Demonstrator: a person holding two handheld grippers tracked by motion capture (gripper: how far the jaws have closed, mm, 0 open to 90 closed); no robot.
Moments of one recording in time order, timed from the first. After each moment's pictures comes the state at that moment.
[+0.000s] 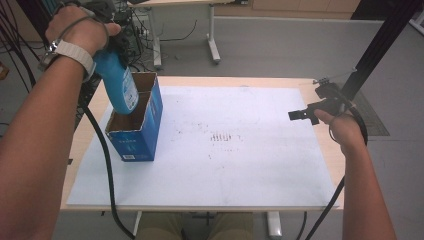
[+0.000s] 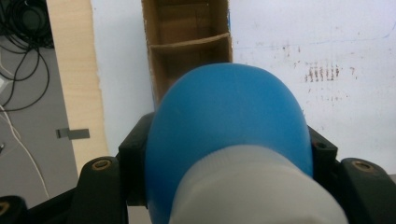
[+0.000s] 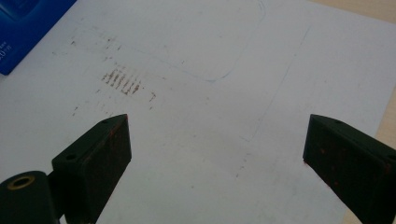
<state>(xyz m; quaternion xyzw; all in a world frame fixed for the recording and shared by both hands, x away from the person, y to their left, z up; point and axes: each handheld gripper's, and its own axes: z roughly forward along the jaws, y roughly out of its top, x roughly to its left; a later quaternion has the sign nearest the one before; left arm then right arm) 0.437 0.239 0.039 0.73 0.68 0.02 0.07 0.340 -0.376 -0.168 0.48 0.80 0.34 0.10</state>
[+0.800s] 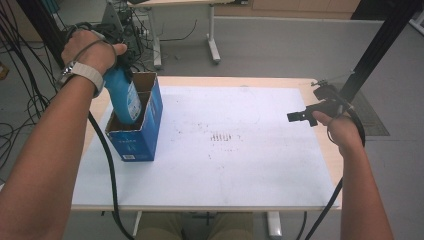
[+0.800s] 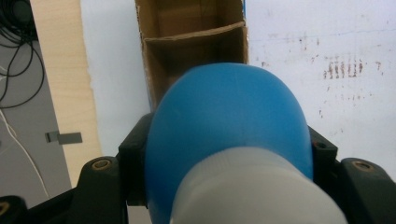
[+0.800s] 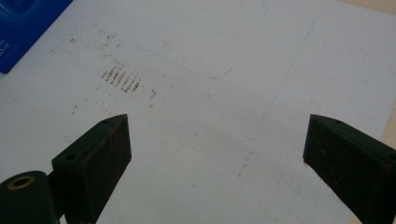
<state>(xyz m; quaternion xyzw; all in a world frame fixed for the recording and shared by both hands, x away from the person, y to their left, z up) 0.451 0.241 -0.009 0.73 0.68 0.02 0.05 0.342 -0.376 -0.175 0.48 0.80 0.34 0.09</state>
